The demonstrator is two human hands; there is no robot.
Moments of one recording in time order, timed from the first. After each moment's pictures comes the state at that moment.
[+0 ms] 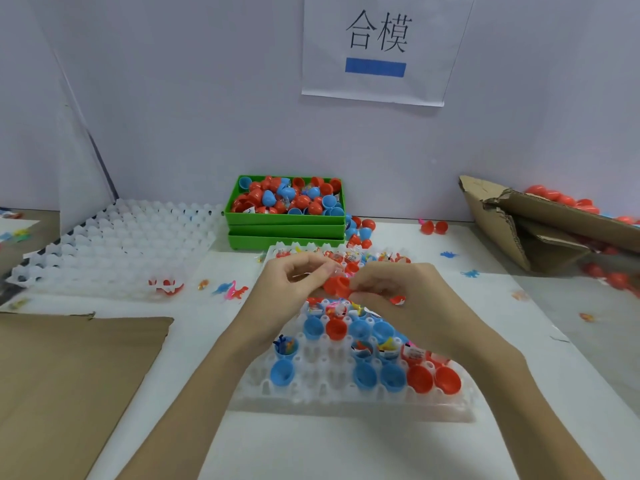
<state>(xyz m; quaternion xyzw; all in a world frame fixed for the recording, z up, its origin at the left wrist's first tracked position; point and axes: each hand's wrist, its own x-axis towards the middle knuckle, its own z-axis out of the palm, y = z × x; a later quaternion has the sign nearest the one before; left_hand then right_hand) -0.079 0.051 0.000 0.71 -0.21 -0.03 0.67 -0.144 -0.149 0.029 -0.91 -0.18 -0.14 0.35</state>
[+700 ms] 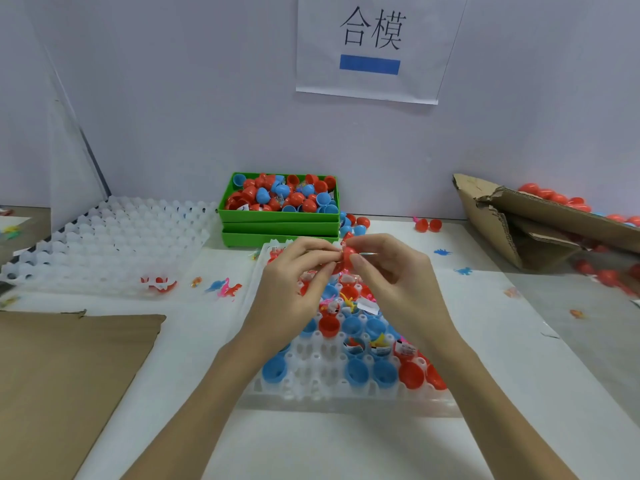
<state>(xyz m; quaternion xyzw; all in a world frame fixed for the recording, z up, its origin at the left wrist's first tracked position) -0.088 0.038 -0.001 0.77 -0.34 0.27 0.47 -0.136 -0.131 0.020 -0.80 -0.09 -0.25 0.54</state>
